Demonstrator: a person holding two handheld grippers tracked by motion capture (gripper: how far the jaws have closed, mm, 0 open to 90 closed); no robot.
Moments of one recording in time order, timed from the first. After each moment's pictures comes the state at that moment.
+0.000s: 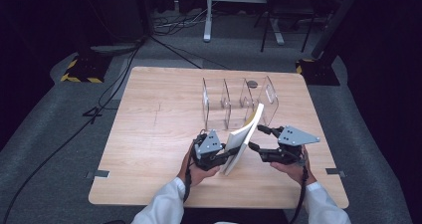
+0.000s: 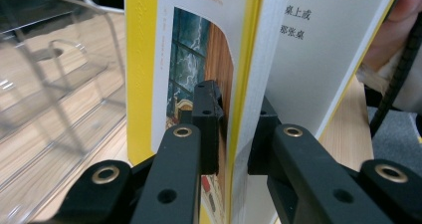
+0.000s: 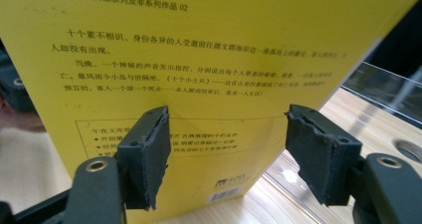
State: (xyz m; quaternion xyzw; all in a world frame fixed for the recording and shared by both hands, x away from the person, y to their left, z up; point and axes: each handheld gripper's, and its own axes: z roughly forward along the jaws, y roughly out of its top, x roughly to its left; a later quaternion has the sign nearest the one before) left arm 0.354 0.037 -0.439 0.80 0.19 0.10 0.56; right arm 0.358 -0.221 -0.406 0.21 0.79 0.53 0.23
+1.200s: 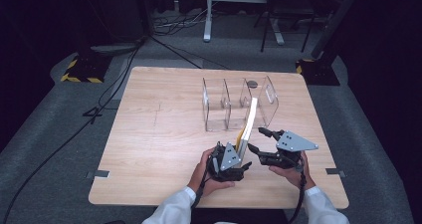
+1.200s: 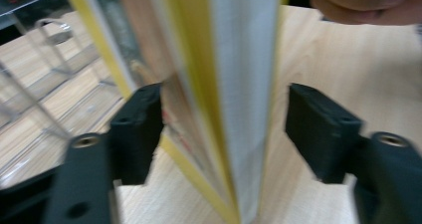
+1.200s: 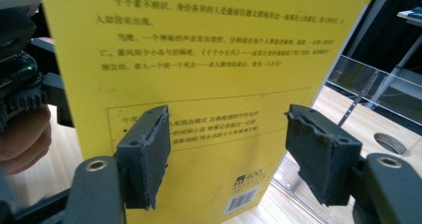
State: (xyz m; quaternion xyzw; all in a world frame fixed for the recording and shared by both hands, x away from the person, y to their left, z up) left arm 0.328 0.003 -0.458 0.82 0.22 0.19 0.49; right arm 0.349 -0.218 -0.416 0.22 0.78 0.53 0.26
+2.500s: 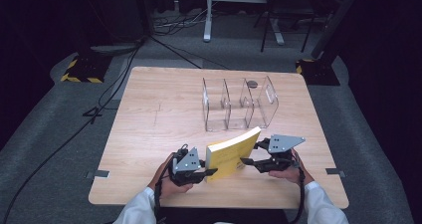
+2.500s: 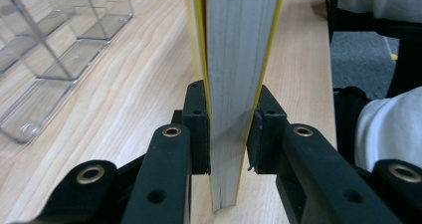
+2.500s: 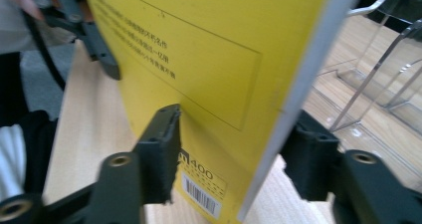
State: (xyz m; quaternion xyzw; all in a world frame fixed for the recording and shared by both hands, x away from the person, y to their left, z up) left arm 0.318 0.107 -0.452 0.86 0.13 0.09 0.49; right arm 0.365 -0.214 -0.440 0.11 0.84 0.52 0.10
